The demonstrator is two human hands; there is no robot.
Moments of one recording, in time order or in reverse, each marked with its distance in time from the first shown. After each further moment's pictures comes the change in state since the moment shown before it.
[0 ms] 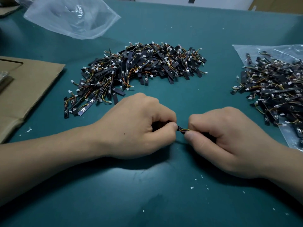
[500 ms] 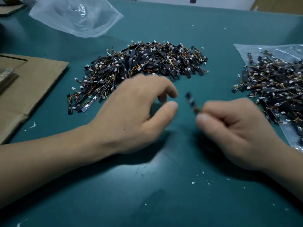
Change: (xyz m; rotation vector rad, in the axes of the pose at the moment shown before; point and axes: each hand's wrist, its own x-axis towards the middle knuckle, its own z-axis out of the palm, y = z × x) left_hand -0.005 0.001 -0.003 0.095 0.214 -0.084; right_hand -0.003 0.009 0.006 0.198 0.298 -0.001
